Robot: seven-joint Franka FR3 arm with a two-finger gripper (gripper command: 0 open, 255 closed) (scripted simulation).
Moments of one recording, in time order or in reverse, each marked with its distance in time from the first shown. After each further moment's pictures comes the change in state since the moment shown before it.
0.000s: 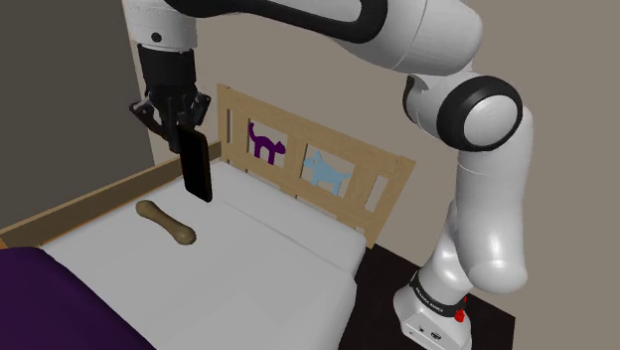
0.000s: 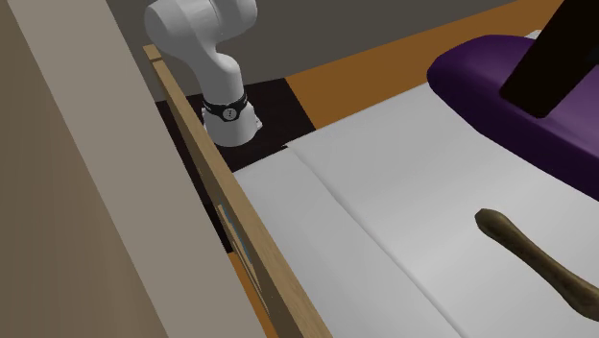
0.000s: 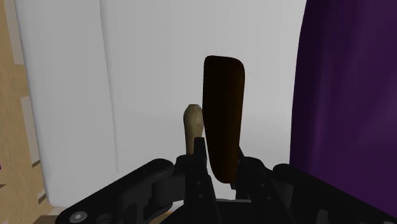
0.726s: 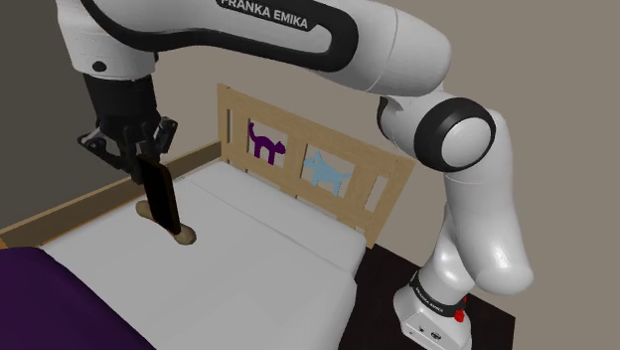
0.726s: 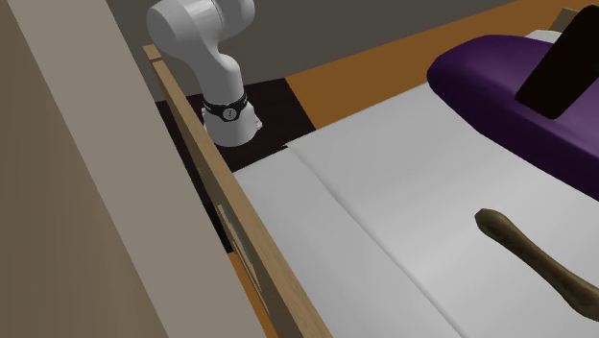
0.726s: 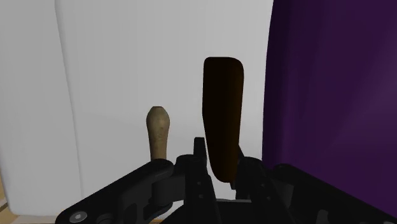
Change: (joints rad) arm 0.118 0.151 0.014 0.152 -0.046 -0.003 0.107
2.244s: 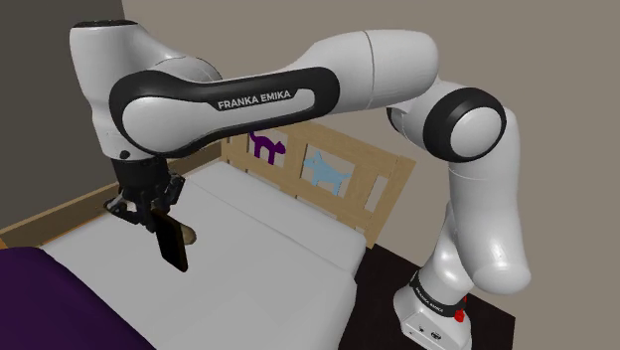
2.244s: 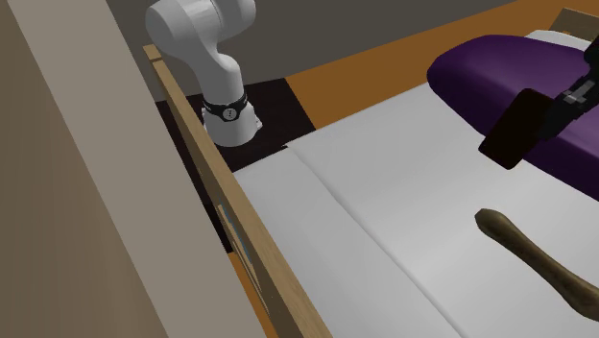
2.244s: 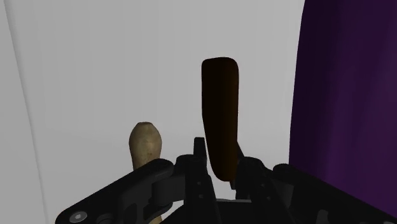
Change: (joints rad) arm -0.052 -0.063 0.000 -0.415 0.013 0.349 0.006
